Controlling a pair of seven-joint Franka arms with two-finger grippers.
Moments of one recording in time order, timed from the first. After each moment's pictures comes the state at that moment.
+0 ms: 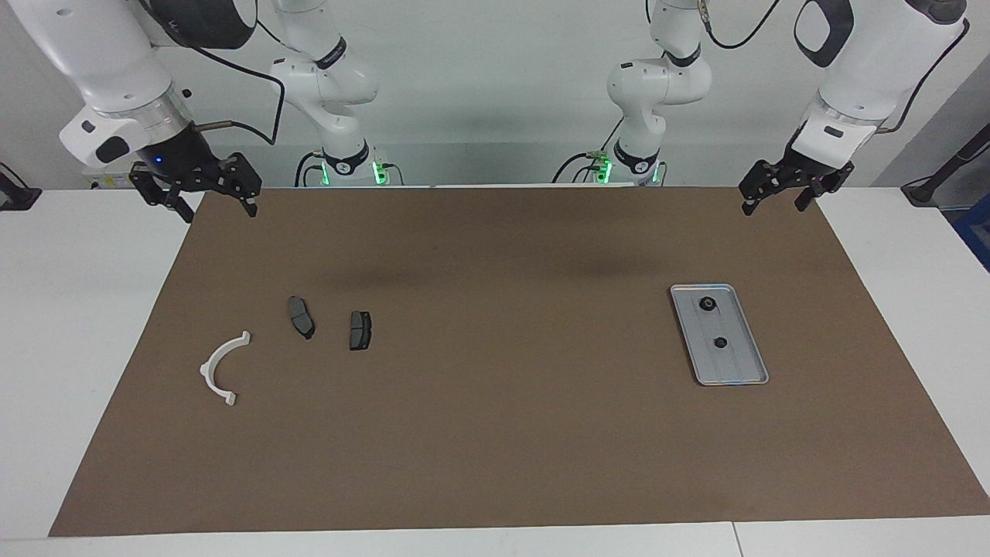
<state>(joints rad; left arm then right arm) -0.01 -0.07 -0.01 -1.69 0.01 1.59 -0.03 -0.05 0.04 -0.02 -1.50 0.03 1.52 -0.13</state>
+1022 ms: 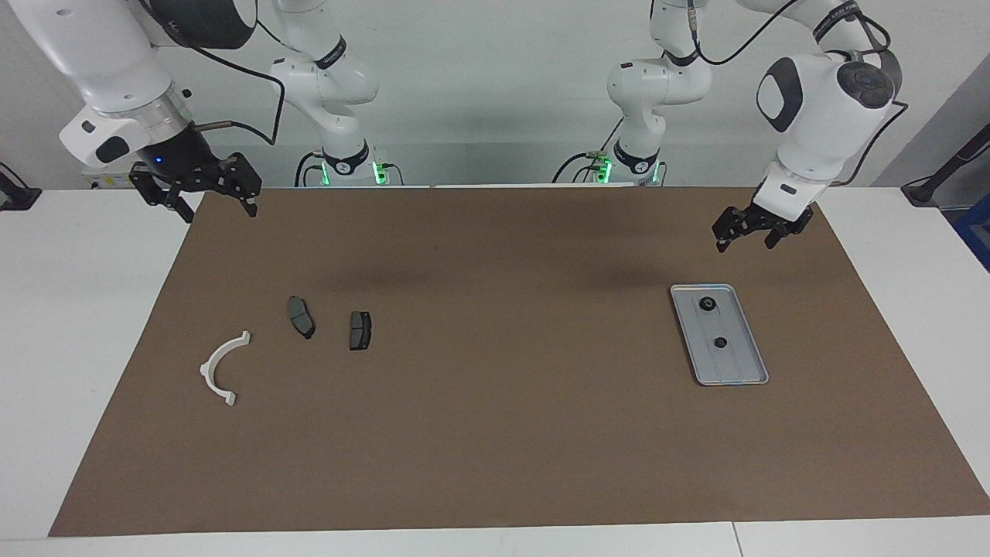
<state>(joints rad) -0.01 -0.07 -0.02 -2.07 0.01 1.98 -0.01 -0.05 0.04 -0.02 -1.50 0.03 1.52 -0.13</state>
